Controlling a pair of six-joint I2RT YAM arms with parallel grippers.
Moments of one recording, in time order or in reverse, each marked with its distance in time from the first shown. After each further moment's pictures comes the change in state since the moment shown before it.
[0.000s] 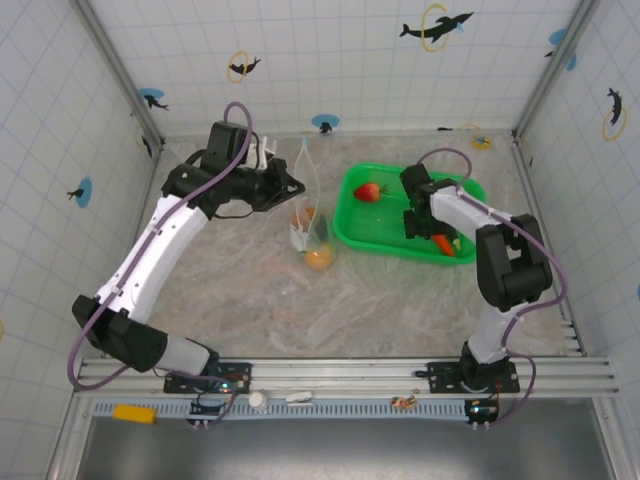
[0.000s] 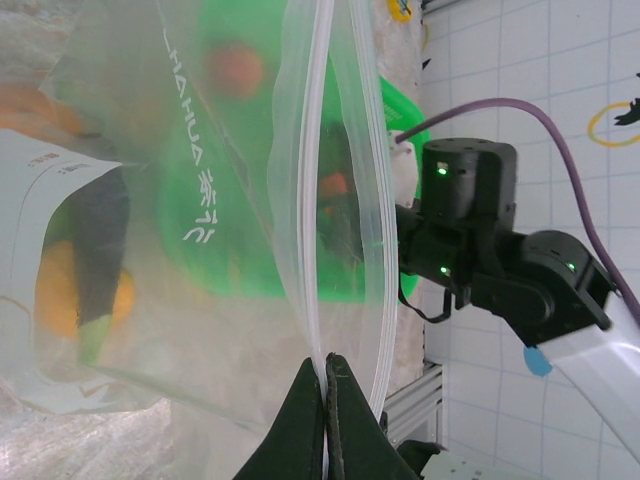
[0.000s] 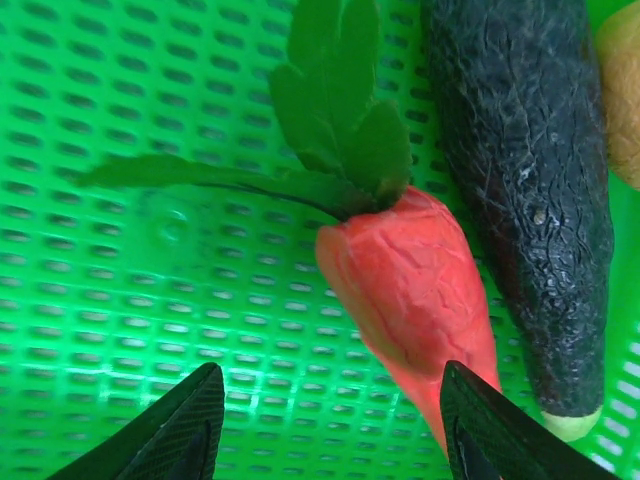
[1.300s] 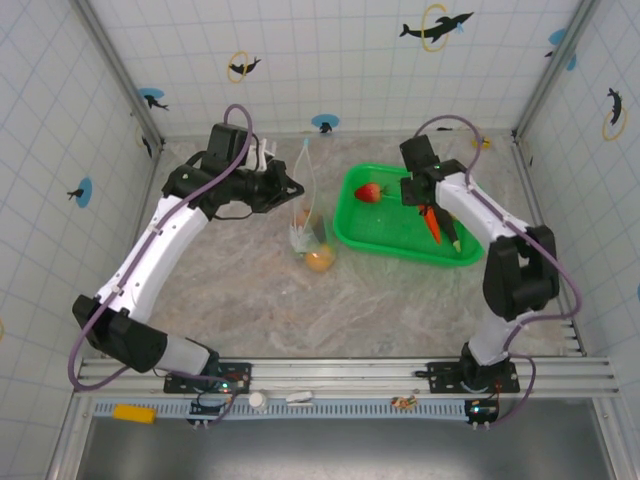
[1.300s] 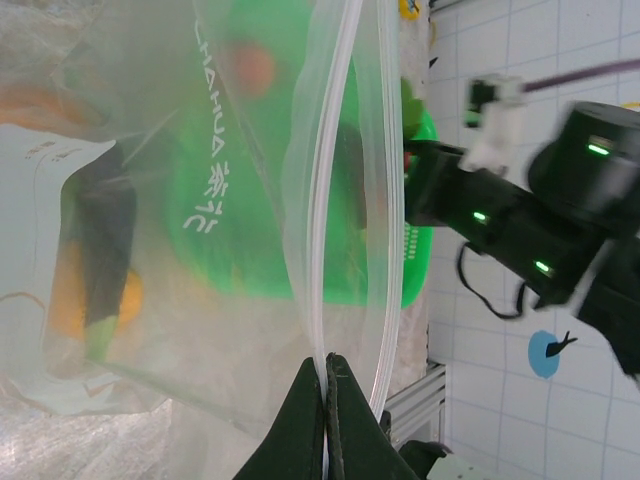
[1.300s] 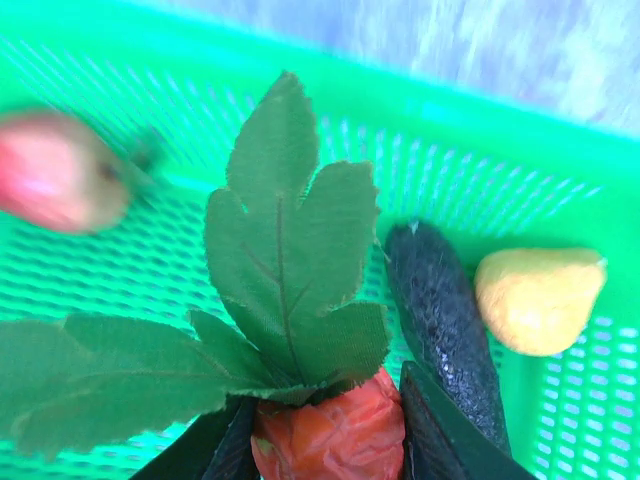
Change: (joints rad) left arm 0.008 0.005 -0.012 0.002 -0.001 0.001; right arm 0.025 -0.125 0.177 0.055 0.024 0.046
